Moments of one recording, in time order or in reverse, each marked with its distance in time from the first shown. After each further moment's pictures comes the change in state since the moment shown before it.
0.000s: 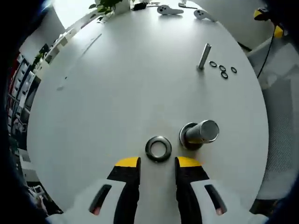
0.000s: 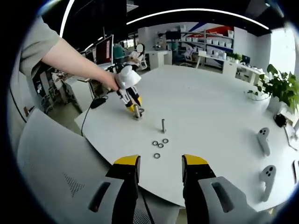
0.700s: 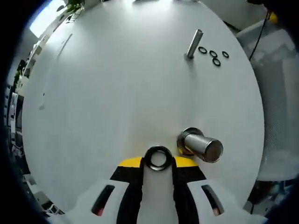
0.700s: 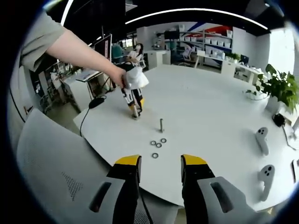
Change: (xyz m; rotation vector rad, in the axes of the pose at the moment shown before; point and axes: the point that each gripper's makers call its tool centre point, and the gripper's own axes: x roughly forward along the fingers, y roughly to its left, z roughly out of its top) left arm 0.010 0.002 0.007 0.153 0.176 -0.115; right arm -0.001 -0.003 0.000 0.003 0.001 -0.015
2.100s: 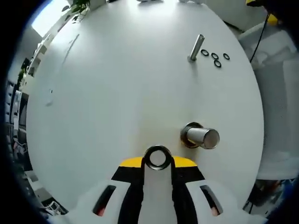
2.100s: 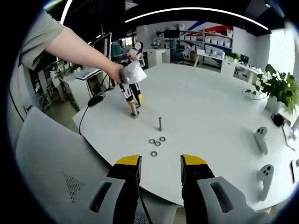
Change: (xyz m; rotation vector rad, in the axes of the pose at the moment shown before) left arm -0.023 0.004 -0.006 -0.017 -0.024 0.043; right arm 0.001 -0.001 -0.003 -0.007 0.016 -0.005
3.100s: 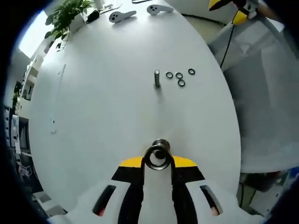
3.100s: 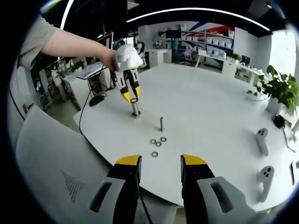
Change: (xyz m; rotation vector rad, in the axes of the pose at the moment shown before) left arm -0.047 -0.040 0.036 0.156 -0.035 -0.046; right arm 0.000 0.002 0.001 -0.010 -0.002 0.008
